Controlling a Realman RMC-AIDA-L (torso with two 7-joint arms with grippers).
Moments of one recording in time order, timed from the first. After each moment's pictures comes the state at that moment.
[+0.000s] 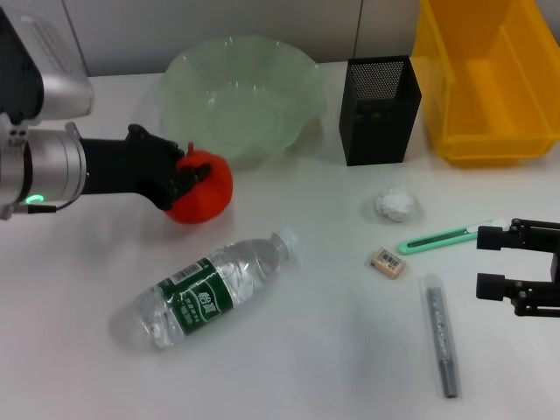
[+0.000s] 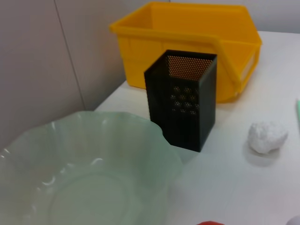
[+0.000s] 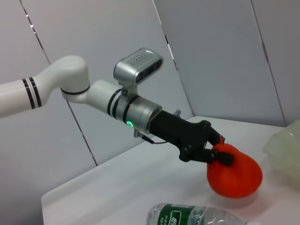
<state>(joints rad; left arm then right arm) -0.54 -2.07 1.27 0.97 2.01 1.11 -1.64 0.29 2.08 -0.42 -0.96 -2.06 -2.05 1.48</state>
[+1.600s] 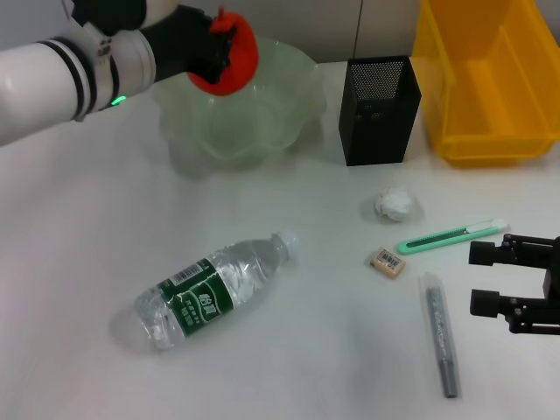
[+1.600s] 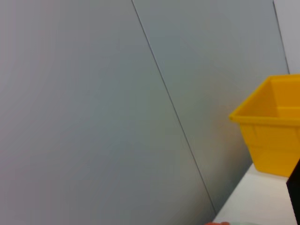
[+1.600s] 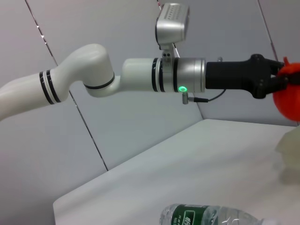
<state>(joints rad) -0.67 -2.08 1.55 0.94 1.84 0.47 -1.65 0.28 2.08 -0.43 -0.89 -2.06 -2.06 1.44</state>
